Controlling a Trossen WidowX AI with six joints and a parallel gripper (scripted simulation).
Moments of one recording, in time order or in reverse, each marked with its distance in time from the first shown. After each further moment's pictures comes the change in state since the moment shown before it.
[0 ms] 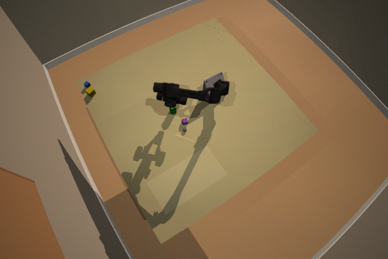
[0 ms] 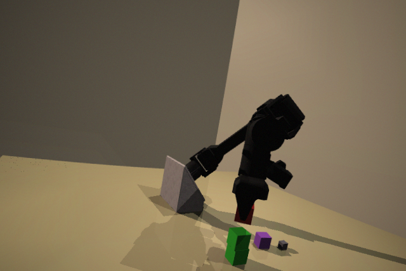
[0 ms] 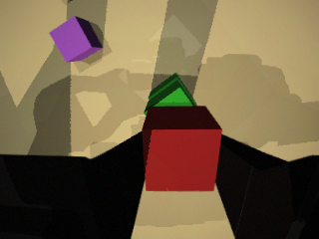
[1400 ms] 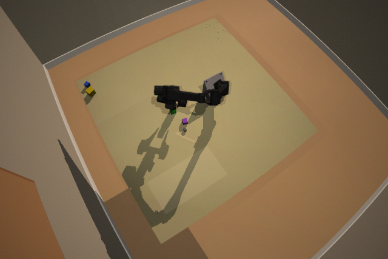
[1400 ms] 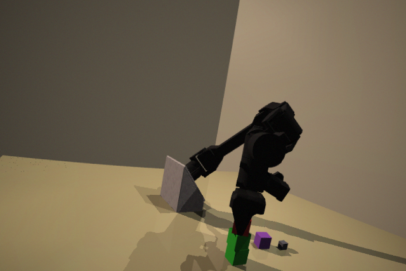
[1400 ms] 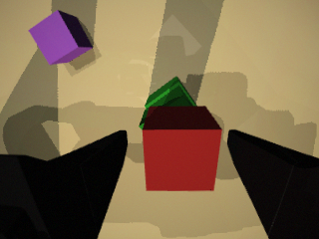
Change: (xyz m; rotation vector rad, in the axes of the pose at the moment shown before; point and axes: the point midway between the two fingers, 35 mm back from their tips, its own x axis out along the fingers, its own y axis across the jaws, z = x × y) arm 0.027 0.000 0.000 0.001 -0.003 -0.003
